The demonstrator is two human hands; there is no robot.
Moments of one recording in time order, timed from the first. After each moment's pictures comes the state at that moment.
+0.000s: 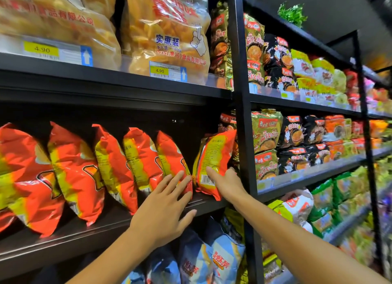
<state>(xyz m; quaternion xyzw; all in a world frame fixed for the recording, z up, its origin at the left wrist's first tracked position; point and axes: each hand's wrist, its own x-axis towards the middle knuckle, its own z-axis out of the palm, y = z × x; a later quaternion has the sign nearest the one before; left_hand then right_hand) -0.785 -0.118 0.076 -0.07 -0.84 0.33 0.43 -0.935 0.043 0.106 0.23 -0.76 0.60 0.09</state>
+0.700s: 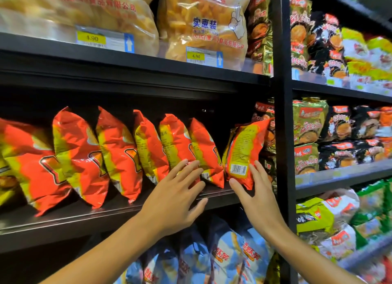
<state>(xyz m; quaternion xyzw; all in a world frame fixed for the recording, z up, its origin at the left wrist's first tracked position) -0.737 -0.140 0.083 -0.06 -0.86 0.30 0.42 -0.858 0.053 0.053 0.36 -0.71 0.57 0.22</state>
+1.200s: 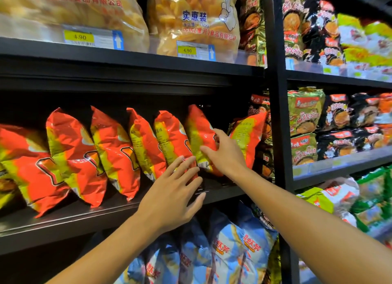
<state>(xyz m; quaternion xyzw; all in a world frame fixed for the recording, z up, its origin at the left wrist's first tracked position) -0.737 -0.138 0.080 -0.05 -0.85 0.31 0.43 -0.893 -0.020 0.135 0.38 -0.74 0.48 0.27</state>
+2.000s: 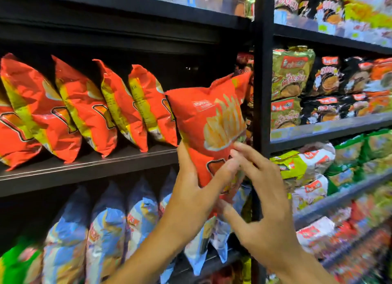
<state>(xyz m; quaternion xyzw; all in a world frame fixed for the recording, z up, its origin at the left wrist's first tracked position) -0.704 0.019 0.039 -0.14 -0.70 -0.57 0.40 -0.783 0.139 -0.006 0.50 -0.59 0.49 0.40</state>
